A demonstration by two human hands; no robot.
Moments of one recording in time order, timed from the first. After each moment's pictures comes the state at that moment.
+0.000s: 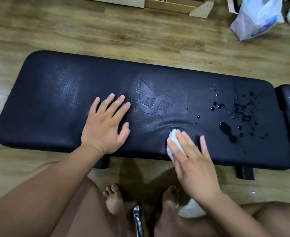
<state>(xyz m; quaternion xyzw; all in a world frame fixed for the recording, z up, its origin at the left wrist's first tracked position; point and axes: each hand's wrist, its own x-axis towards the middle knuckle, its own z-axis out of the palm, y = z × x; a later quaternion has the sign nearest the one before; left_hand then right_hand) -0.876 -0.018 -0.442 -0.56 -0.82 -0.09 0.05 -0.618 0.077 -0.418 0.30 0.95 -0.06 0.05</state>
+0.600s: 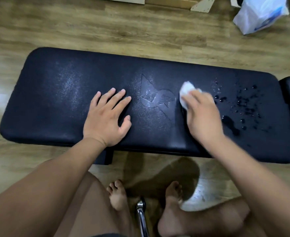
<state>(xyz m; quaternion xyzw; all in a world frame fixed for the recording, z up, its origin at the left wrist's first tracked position) -0.876 -0.016 -0.440 -0.54 -0.83 -0.12 0.04 -0.673 0.167 -0.413 0.34 0.93 -0.09 -0.13</state>
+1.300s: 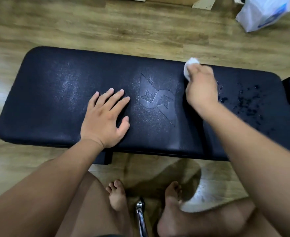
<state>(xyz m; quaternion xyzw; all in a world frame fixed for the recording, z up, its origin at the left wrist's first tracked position) -0.878 -0.016 -0.443 -0.54 -0.83 -0.13 0.05 -0.732 0.232 -0.413 0.43 0.90 -0.07 -0.10</state>
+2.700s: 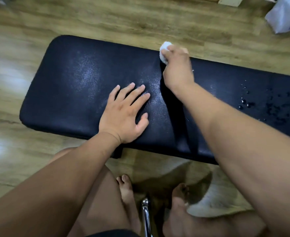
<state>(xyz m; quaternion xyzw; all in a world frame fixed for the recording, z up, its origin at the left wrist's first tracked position) -0.880 -0.016 -0.443 -0.55 -0.83 -0.12 0.05 -0.856 0.195 -0.418 0.32 0.93 -0.15 -0.10</state>
